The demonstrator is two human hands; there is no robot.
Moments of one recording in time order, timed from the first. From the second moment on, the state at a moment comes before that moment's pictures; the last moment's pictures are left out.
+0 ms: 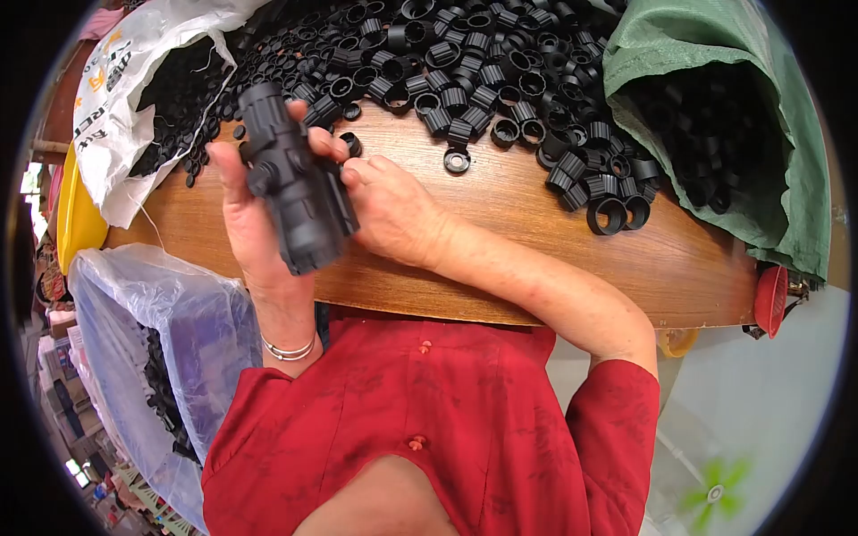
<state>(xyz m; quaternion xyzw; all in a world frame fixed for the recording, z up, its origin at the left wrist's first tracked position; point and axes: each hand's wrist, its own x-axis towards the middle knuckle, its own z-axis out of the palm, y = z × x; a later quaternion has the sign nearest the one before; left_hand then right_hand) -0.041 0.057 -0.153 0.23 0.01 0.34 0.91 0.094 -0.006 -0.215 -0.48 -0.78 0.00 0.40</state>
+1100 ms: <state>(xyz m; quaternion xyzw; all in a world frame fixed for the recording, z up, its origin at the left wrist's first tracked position) -0.007 0.013 -0.154 0.59 0.22 0.27 0.72 0.124 -0.105 -0.150 -0.55 -0.45 0.37 0.60</state>
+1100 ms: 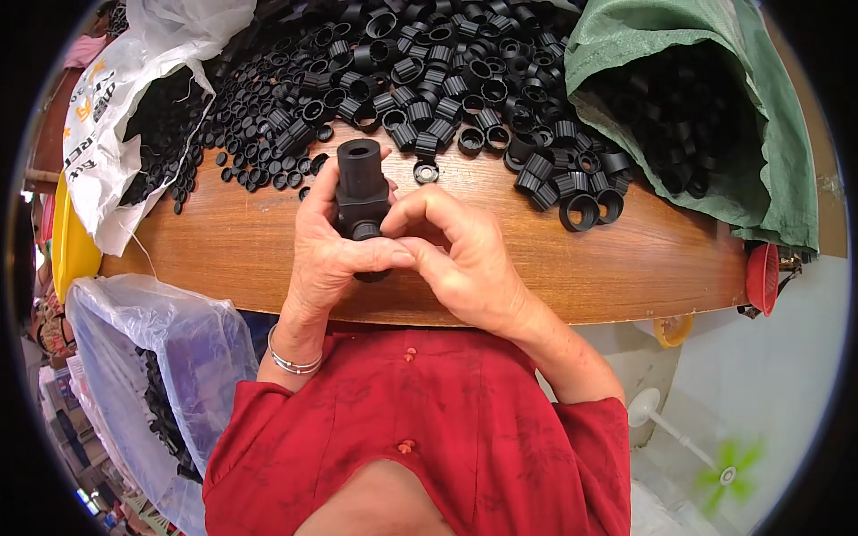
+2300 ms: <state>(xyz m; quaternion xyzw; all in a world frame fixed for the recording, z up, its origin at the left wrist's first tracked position) 0.013 0.007 -0.191 0.32 0.15 0.16 0.92 0.240 0.055 -0.154 -0.65 -0.70 -0.10 0.28</state>
